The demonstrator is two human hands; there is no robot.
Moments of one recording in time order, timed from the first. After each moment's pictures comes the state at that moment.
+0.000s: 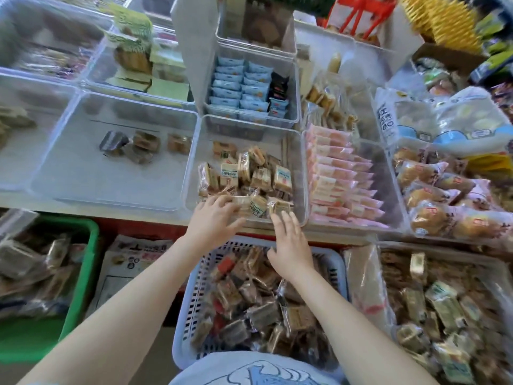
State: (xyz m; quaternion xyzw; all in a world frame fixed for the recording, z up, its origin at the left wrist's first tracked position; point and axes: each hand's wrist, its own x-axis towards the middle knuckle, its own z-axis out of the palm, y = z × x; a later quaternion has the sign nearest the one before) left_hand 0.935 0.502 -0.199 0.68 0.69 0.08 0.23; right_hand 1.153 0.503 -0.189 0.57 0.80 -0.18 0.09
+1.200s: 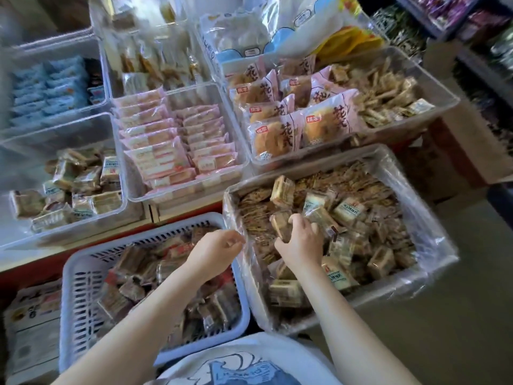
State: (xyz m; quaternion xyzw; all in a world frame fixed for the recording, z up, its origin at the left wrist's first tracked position) left_hand 1.336 0.471 -0.180 0.69 0.61 -0.01 0.39; right_hand 1.539 0.447 -0.227 0.80 0.55 -0.22 -0.09
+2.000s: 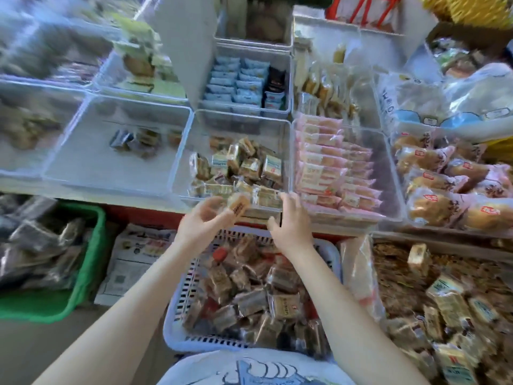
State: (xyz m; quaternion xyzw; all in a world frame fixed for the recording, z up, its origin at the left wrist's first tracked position) left_hand 1.003 0.441 -0.140 0.37 0.75 0.34 0.43; right_hand 1.205 0.518 -0.162 0.58 0.75 -0.30 -0.11
